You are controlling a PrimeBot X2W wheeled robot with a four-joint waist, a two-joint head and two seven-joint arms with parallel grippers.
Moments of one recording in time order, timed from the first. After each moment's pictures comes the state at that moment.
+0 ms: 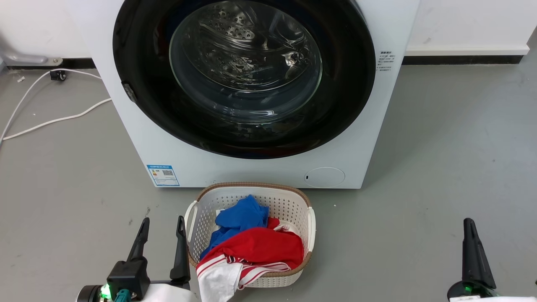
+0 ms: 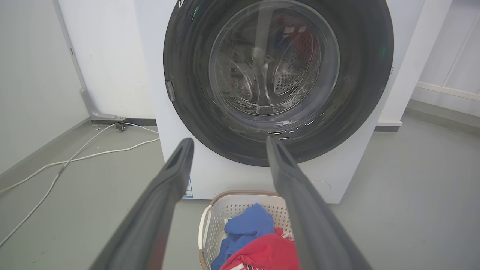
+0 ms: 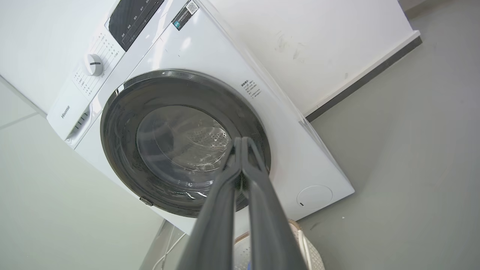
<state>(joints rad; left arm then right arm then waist) 0.07 0.05 -0.06 0.08 -0.11 0.05 -0.26 0.16 -0.05 -0.03 -0.02 0.74 0.13 -0.26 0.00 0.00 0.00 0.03</state>
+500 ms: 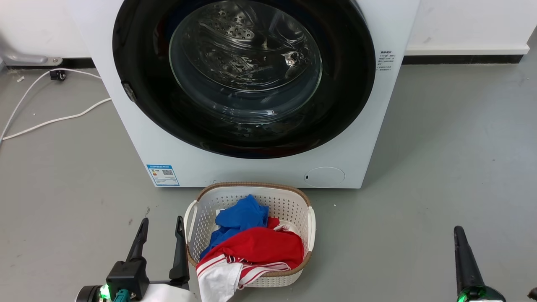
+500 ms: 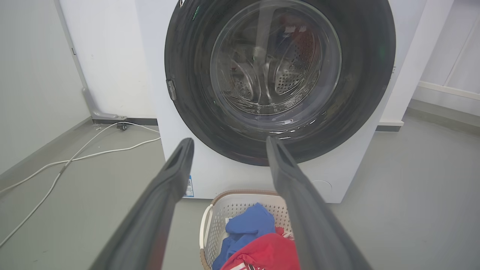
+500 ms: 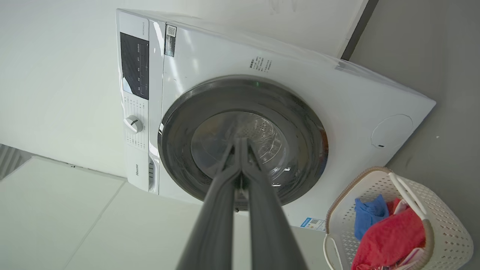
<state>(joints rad) 0.07 0.05 -0.06 0.08 -0.11 0.05 -0.26 0.19 -0.13 0.11 -0.07 1.40 0.13 -0.26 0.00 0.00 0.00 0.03</state>
